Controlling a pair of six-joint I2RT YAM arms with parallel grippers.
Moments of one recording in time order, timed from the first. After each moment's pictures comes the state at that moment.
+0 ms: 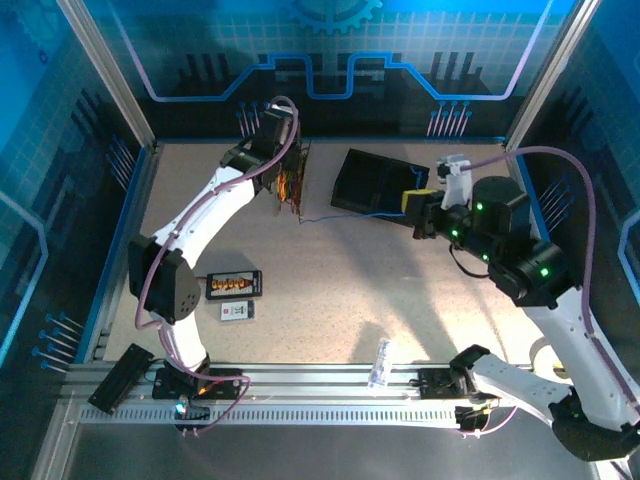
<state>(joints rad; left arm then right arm) -0.43 1.82 1.77 -0.59 -0.37 -0.14 0.57 0.95 1.38 -0.75 -0.06 0.36</state>
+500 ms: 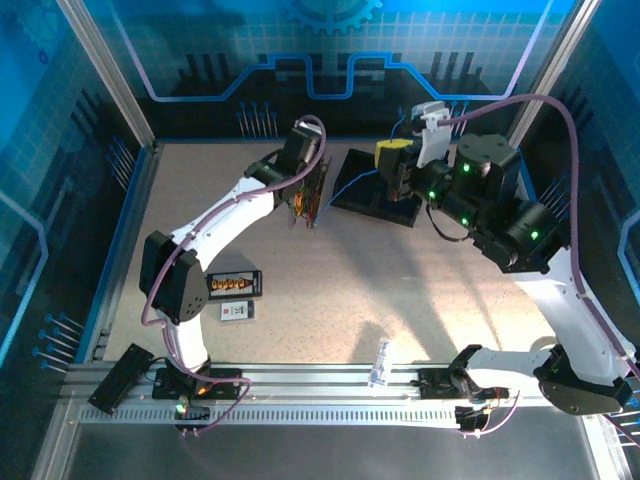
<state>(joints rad) -0.55 1.84 1.66 -0.51 -0.42 -0.11 0.70 1.21 1.78 -0.73 0.12 0.23</state>
